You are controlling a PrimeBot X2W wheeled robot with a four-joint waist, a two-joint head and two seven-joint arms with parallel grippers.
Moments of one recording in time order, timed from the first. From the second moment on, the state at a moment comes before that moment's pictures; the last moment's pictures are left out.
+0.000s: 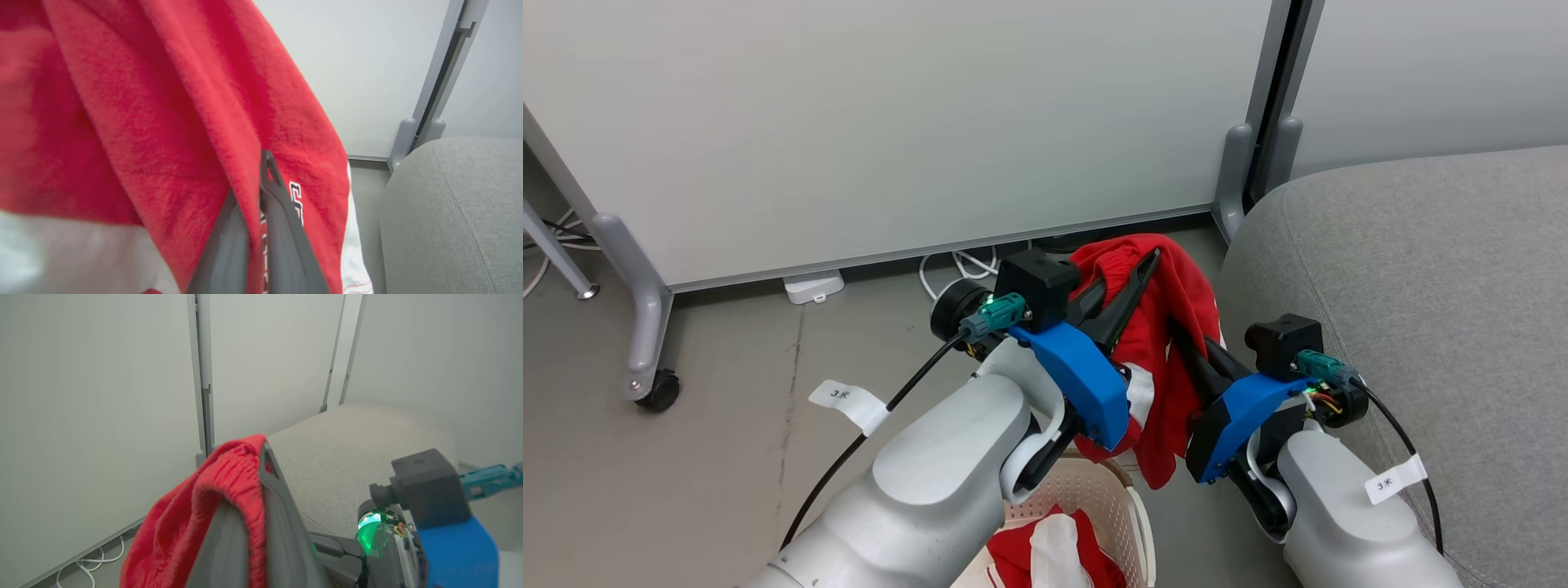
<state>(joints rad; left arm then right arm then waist) -0.78 0.05 -0.99 0.63 -0.81 -0.06 -0.21 -0.60 -0.05 0.41 0.90 0.35 0.13 -0.26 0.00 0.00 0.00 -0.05</state>
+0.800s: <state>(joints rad) -0.76 0.06 -1.01 0.67 -0.83 -0.06 -0.24 -0.62 -0.05 0.32 0.91 0.35 0.13 -0.26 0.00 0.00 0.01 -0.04</state>
